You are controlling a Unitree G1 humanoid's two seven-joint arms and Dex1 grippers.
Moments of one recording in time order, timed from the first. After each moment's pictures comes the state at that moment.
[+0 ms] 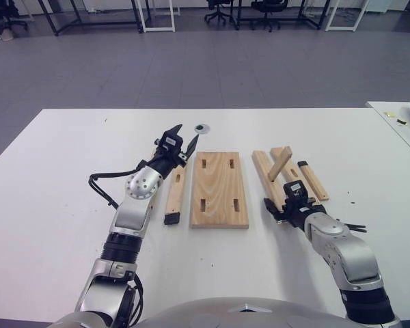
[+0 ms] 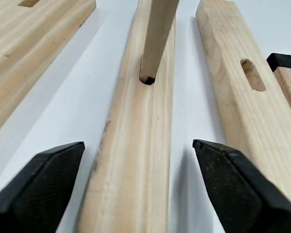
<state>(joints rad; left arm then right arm) -0.30 0.22 -0.08 0.08 0.01 -0.01 -0.34 0.06 -0.32 0.06 -0.41 0.19 0.92 0.17</state>
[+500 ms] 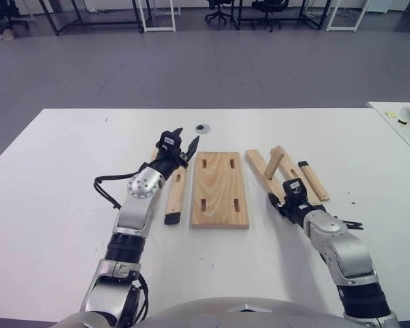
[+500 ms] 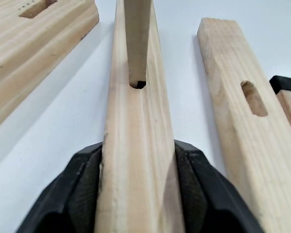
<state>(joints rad) -0.30 0.14 -0.01 0.08 -0.19 0.14 -0.36 0.04 -0.36 0.08 -0.26 0.12 0.66 0.27</state>
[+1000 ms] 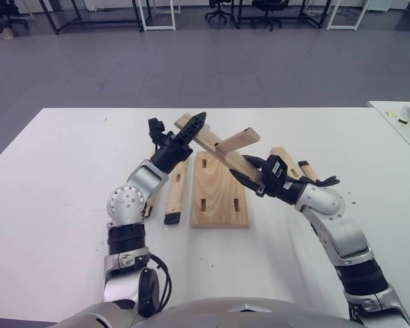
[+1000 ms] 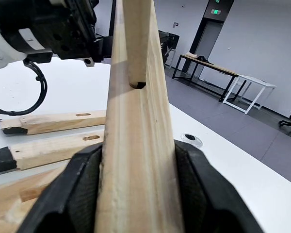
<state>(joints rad) -0.40 0.01 0.31 -0.02 -1.10 0.77 -0.38 -0.12 -0.41 0.18 -0.29 0.19 0.21 0.67</state>
